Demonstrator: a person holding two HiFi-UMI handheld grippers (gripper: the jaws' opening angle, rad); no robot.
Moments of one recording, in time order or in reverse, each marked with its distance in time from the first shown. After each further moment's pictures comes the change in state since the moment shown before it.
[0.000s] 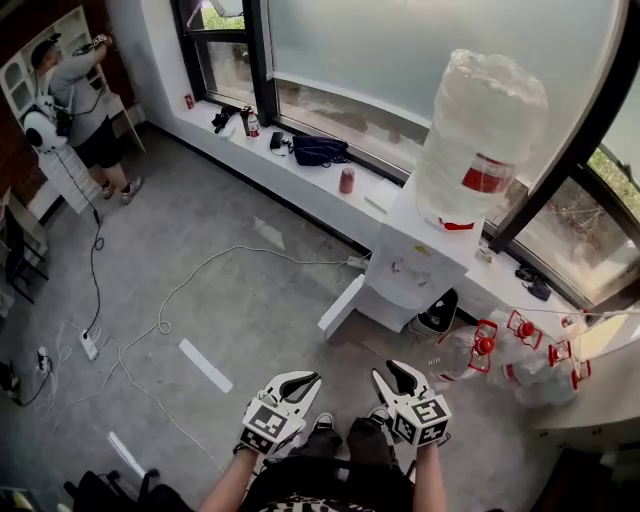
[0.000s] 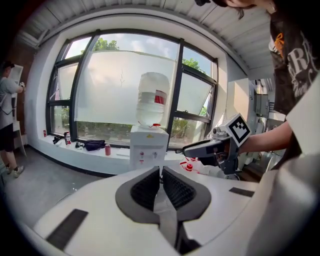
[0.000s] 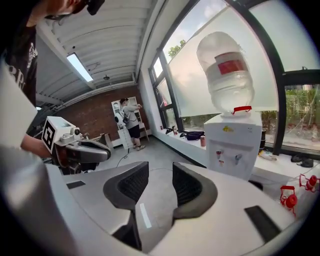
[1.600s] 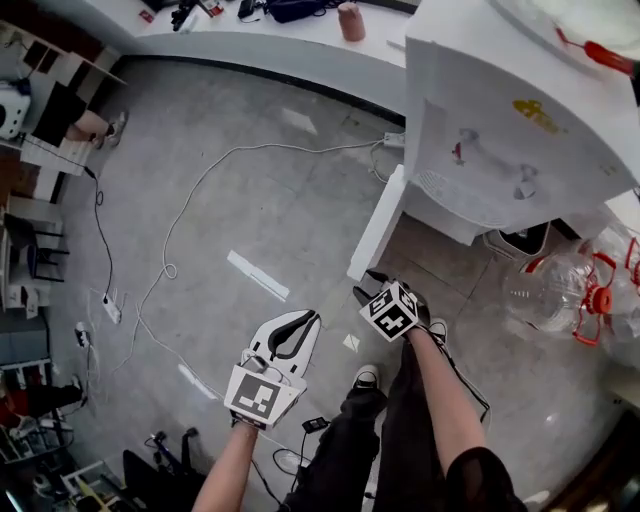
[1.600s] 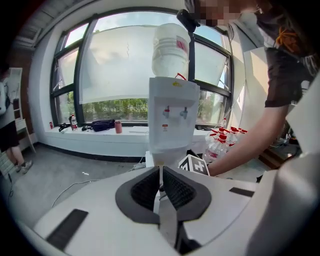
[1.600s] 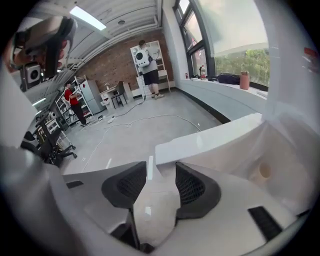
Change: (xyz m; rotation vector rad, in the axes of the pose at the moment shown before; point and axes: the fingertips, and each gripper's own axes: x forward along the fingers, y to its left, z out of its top) left arm 0.249 0.147 -0.191 0.033 0.136 0.142; right arm 0.396 -0.164 -0.357 -0.264 0.479 0.271
